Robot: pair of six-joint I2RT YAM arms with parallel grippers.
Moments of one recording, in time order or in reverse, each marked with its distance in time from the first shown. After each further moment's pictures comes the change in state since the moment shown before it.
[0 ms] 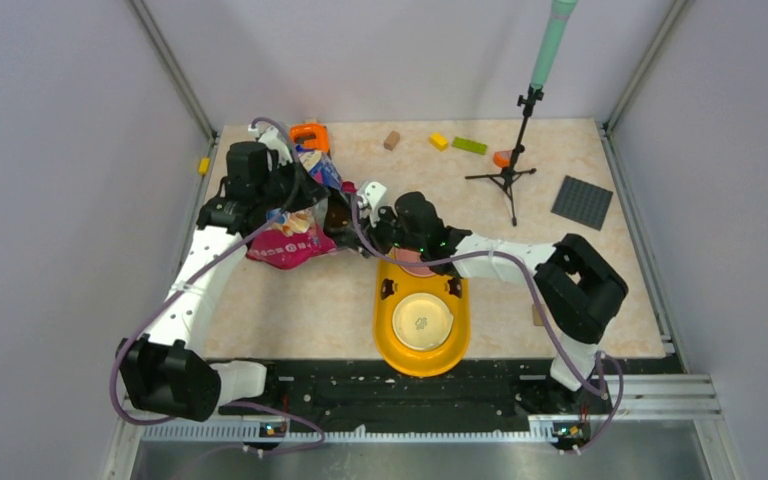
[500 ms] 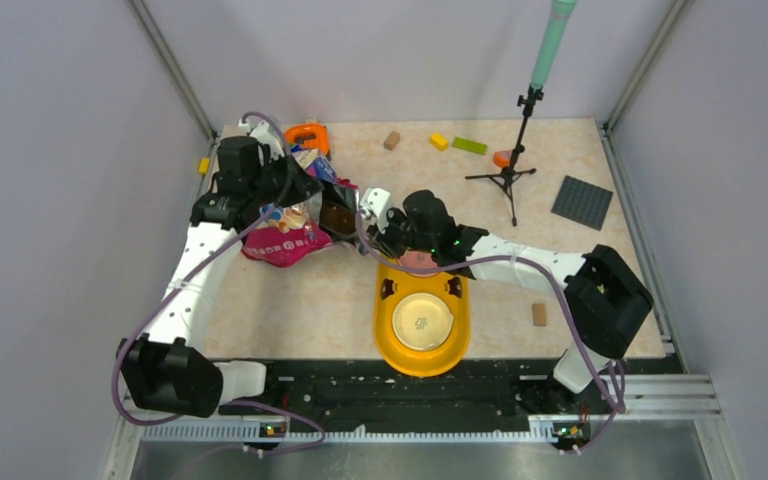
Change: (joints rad) left arm 0.049 0.014 0.043 -0.018 0.025 -0.002; right arm 0.000 -0.143 -0.026 -0.198 0.027 -0.208
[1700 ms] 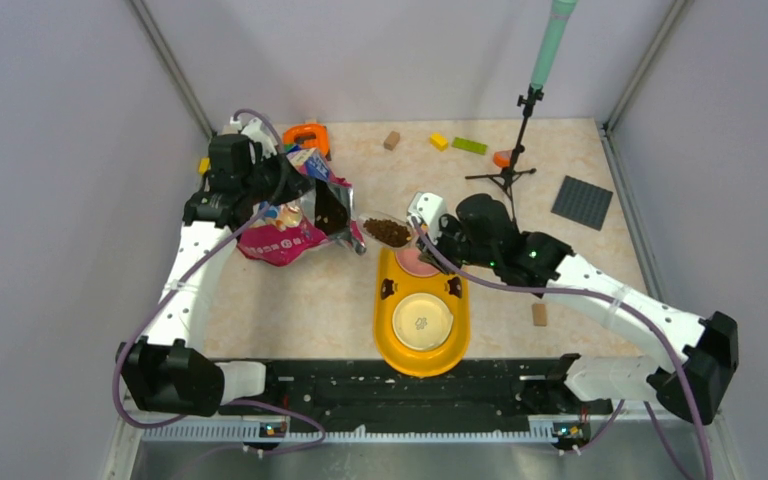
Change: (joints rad) left arm 0.042 0.000 0.032 -0.050 -0.014 0.052; right arm -0.003 -0.476 -0.026 -0.602 0.106 0.008
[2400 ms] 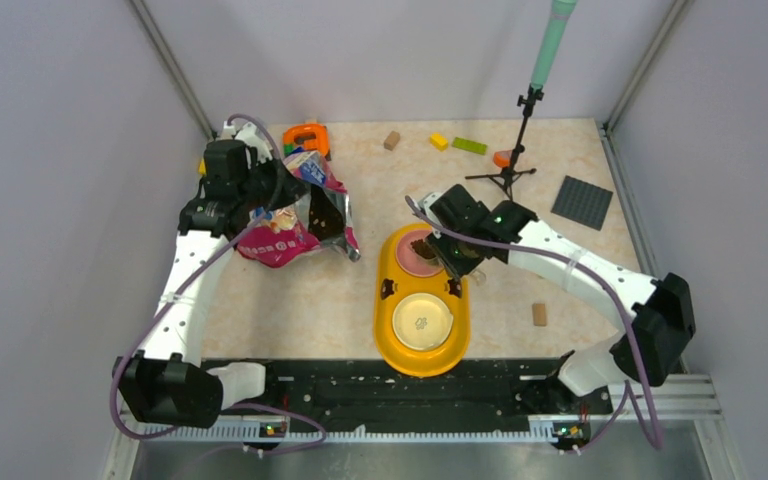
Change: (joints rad) left arm 0.003 -0.054 -0.024 -0.022 -0.038 0.000; right arm -0.053 0.256 0.209 -0.489 0.189 0.298
